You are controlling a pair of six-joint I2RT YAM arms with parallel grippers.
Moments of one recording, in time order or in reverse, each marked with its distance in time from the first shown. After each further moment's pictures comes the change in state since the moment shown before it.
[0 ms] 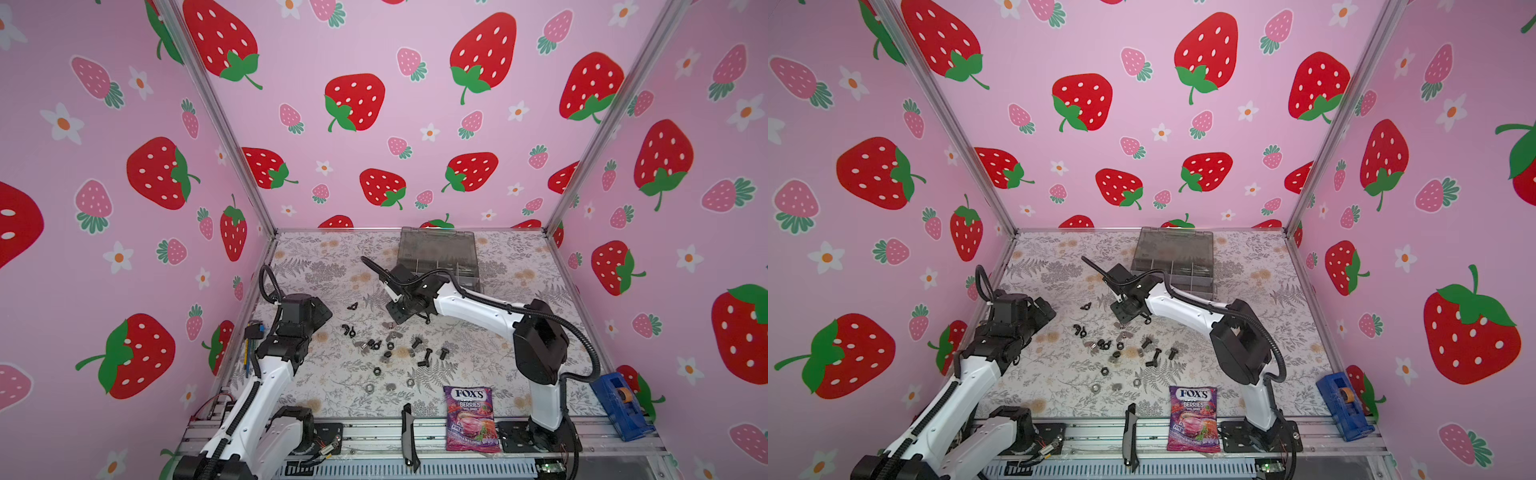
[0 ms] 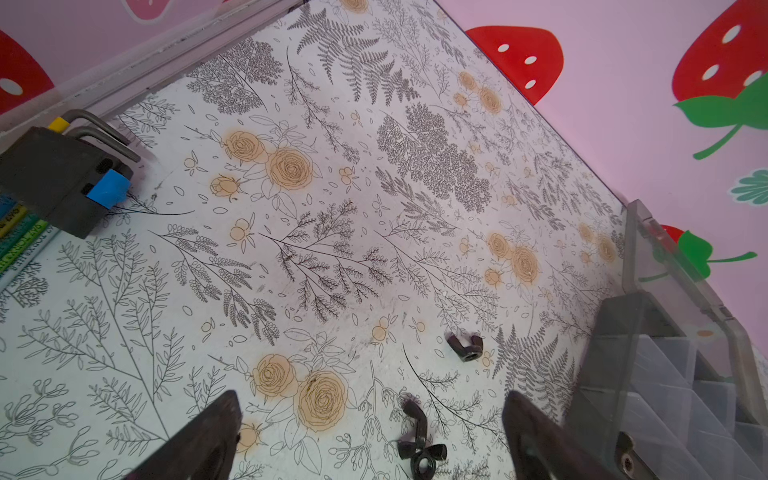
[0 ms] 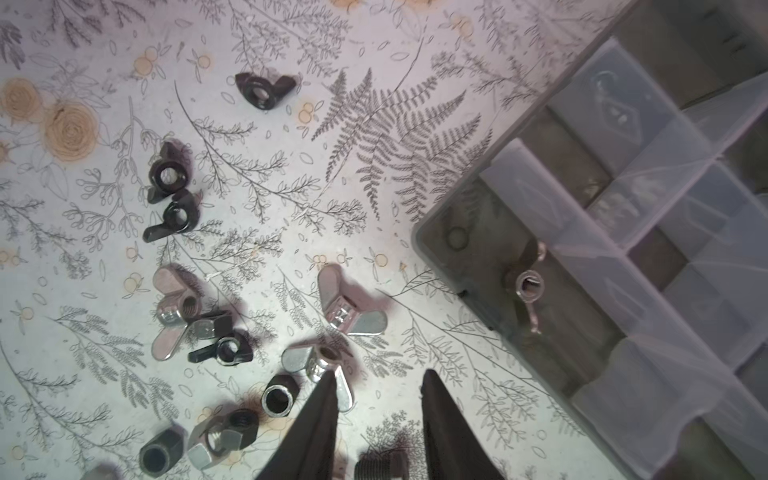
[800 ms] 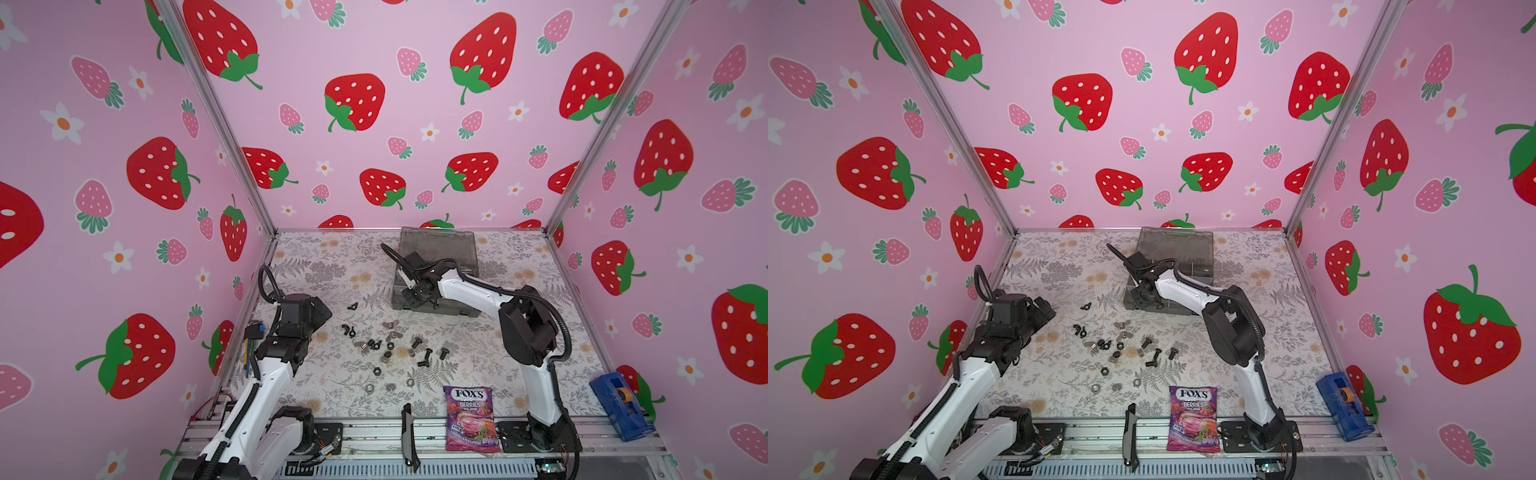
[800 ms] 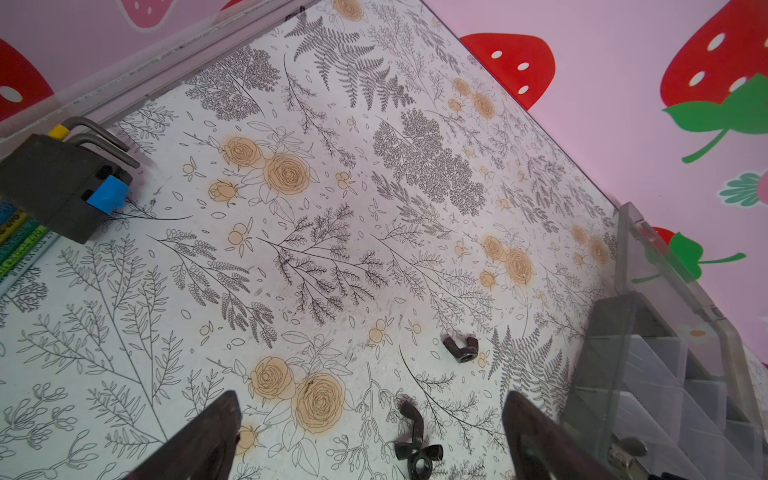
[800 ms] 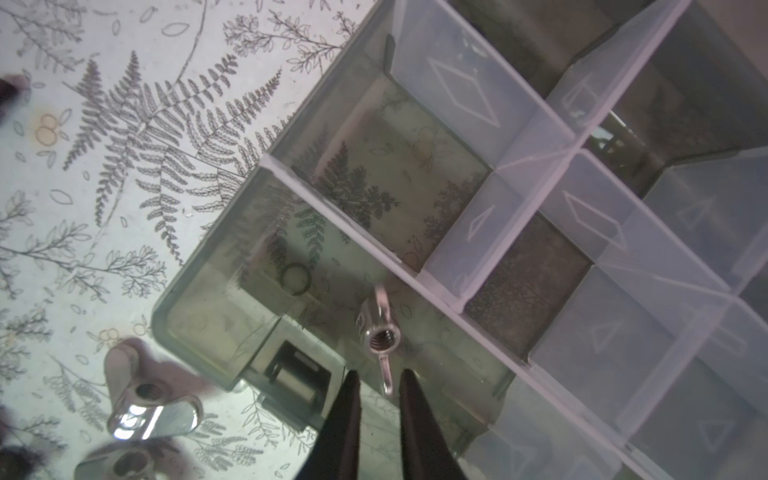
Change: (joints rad) left arm -0.001 -0.014 0.000 0.005 0.000 0.005; right arm -0.175 0.114 0.054 0.004 0.052 -0.063
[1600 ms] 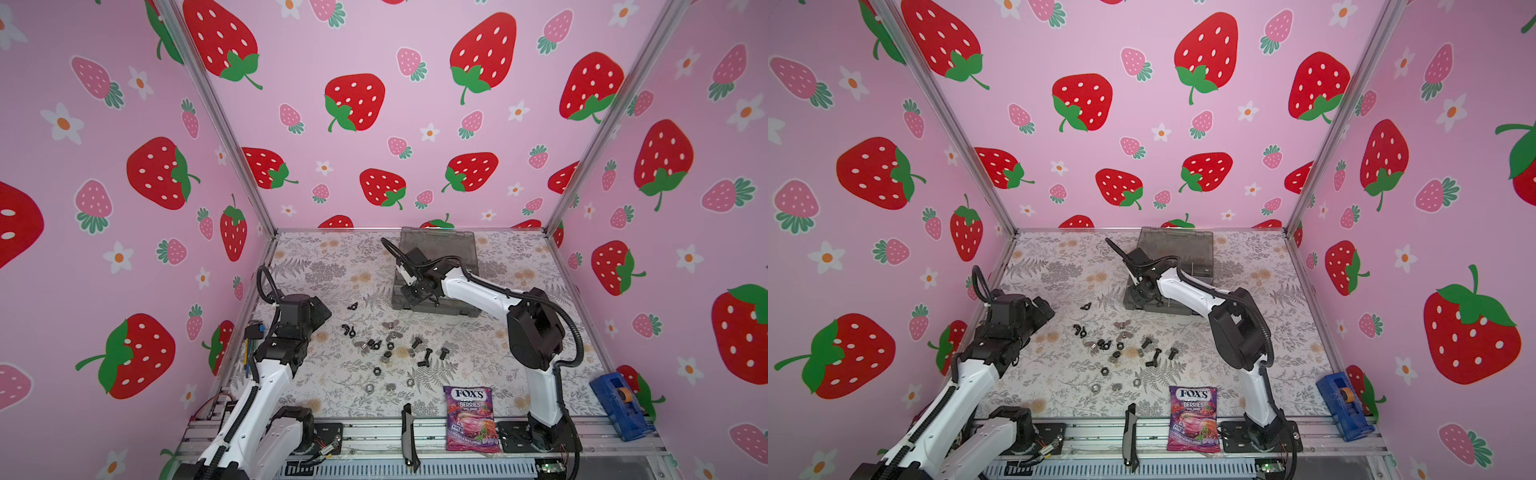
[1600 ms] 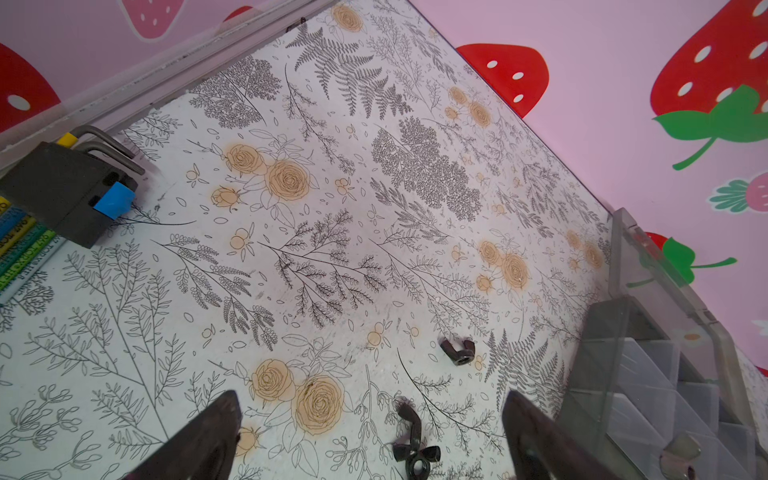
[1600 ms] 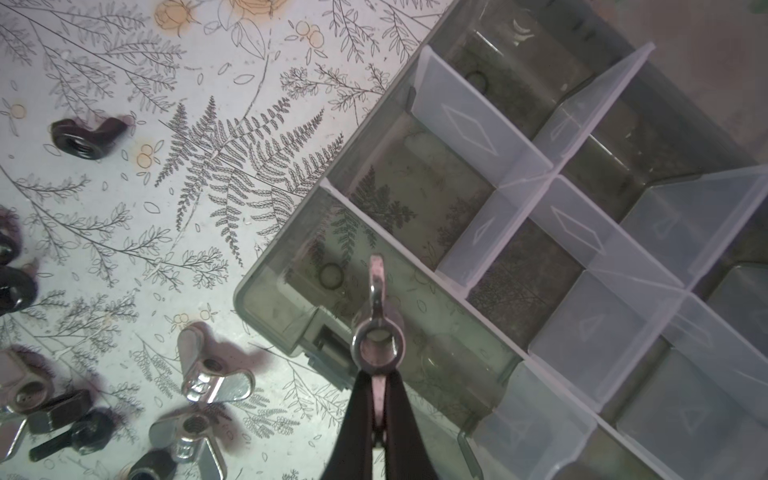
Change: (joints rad) left arm 0.000 -0.013 0.000 -0.003 -0.006 0.000; right arm 0.011 -0.053 0.006 -0.005 -0.042 0.010
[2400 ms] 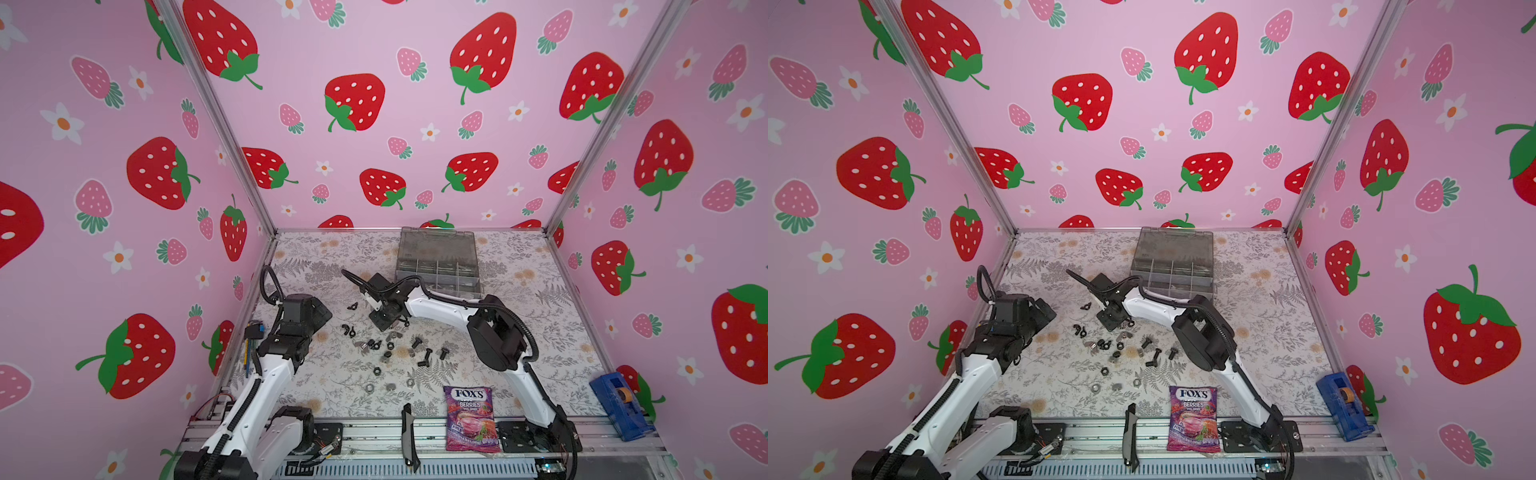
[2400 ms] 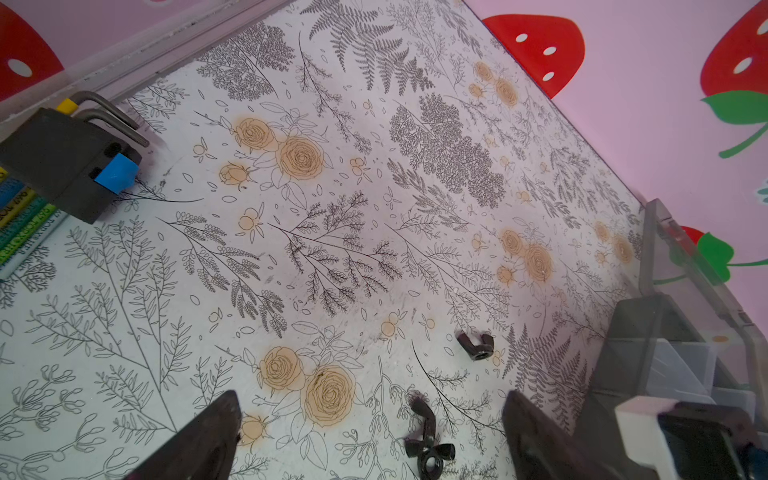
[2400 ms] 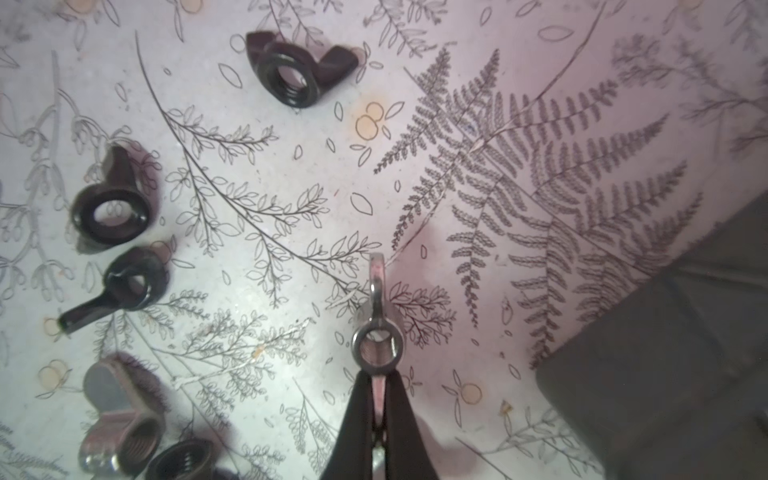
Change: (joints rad) left arm 0.000 0.034 0.000 -0.016 -0.003 -0.023; right arm 0.185 0.212 0.154 0.021 -0.049 -0.015
